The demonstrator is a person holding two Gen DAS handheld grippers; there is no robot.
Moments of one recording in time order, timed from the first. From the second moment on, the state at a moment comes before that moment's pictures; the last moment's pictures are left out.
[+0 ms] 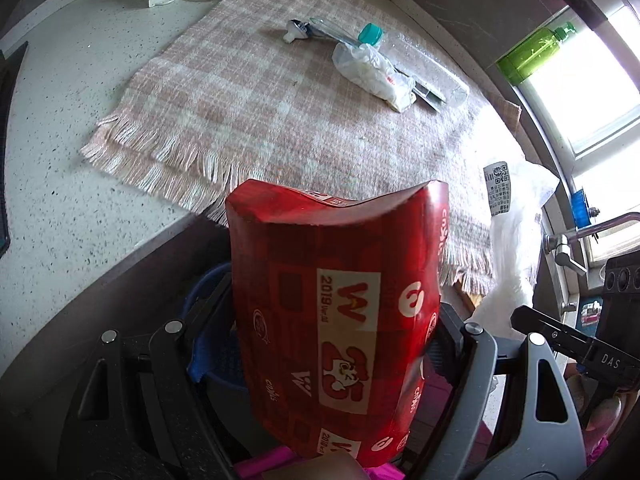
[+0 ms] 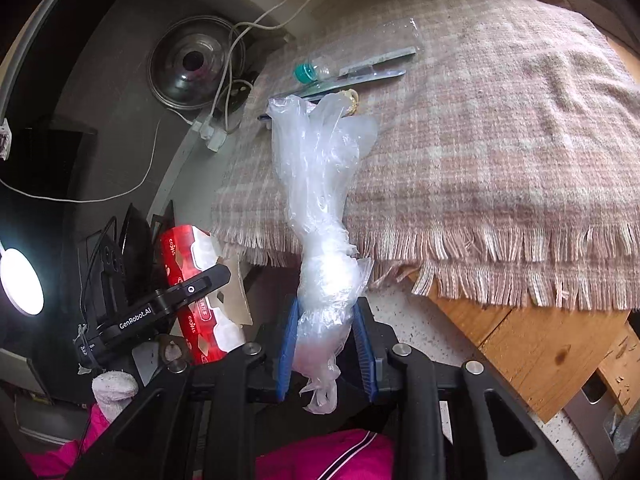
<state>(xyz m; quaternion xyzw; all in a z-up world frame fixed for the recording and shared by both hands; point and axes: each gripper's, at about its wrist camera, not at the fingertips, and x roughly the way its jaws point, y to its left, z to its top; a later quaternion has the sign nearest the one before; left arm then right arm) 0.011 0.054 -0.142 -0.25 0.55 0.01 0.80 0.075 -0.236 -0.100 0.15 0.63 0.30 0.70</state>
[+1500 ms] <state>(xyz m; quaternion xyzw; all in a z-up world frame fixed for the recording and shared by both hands) -0.049 0.043 -0.291 -0.14 0.66 0.00 0.74 -0.019 -0.142 -0.237 -0.02 0.74 0.25 0.63</state>
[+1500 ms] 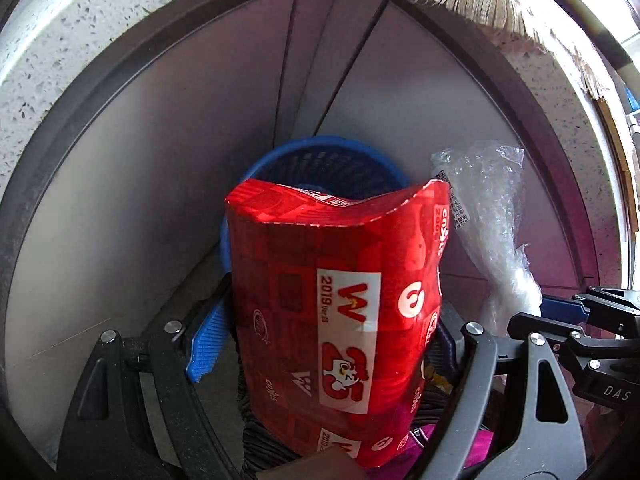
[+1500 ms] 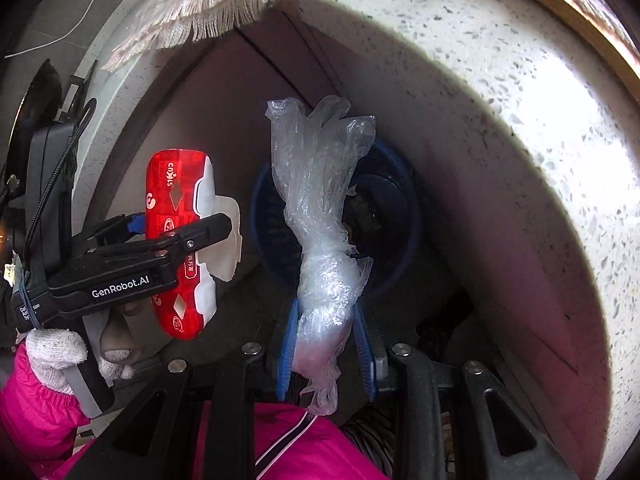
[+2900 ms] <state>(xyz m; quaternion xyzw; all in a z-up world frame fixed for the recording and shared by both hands) -0.032 0.029 -0.277 -0.11 0.67 -0.01 0.74 0.006 -0.150 -0.216 0.01 0.72 0.26 0.64</state>
